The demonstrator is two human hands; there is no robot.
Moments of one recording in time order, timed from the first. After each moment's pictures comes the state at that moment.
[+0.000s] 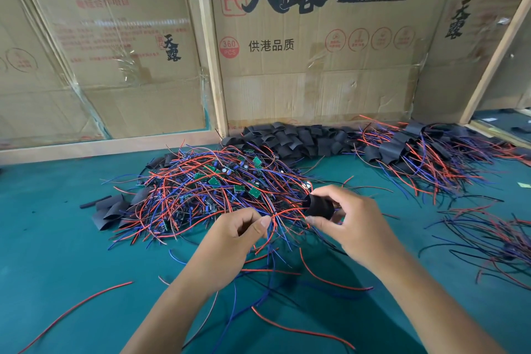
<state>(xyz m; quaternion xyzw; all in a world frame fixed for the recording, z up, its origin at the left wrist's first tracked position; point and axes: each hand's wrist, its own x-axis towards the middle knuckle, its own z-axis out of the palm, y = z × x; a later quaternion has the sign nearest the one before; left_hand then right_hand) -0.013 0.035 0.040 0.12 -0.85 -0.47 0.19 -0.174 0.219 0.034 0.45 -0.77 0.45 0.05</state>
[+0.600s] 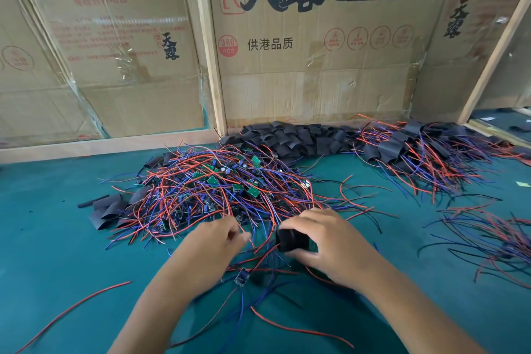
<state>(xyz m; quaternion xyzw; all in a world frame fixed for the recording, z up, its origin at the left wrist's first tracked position) -0.001 0.015 0.042 0.19 -0.94 -0.25 0.09 -0.152 0.207 0.025 0.59 -0.76 0.26 0.06</state>
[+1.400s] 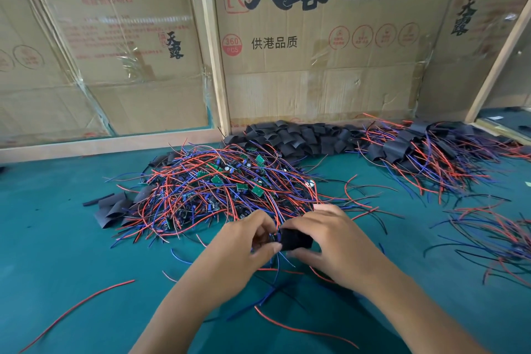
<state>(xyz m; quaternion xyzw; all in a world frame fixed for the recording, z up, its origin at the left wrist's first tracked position) -0.008 0.045 0.046 0.09 -0.92 -0.35 0.14 -0.149 0.204 0.029 0.59 -0.78 0.22 0.06</state>
